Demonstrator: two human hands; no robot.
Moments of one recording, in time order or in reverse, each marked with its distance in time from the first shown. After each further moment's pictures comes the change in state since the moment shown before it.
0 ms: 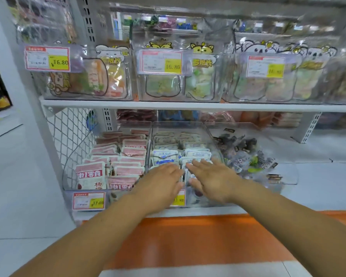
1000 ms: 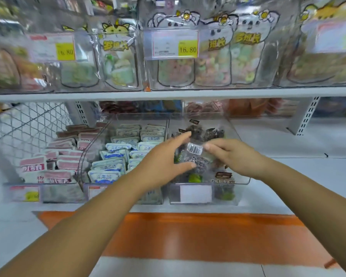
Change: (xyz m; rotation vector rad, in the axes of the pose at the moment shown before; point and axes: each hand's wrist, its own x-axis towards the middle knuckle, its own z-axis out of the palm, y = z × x) left_hand 0.112 0.142 -0.018 -0.499 0.118 -0.212; right_hand -0.062 0.185 0.002 0.815 0.281 -0.051
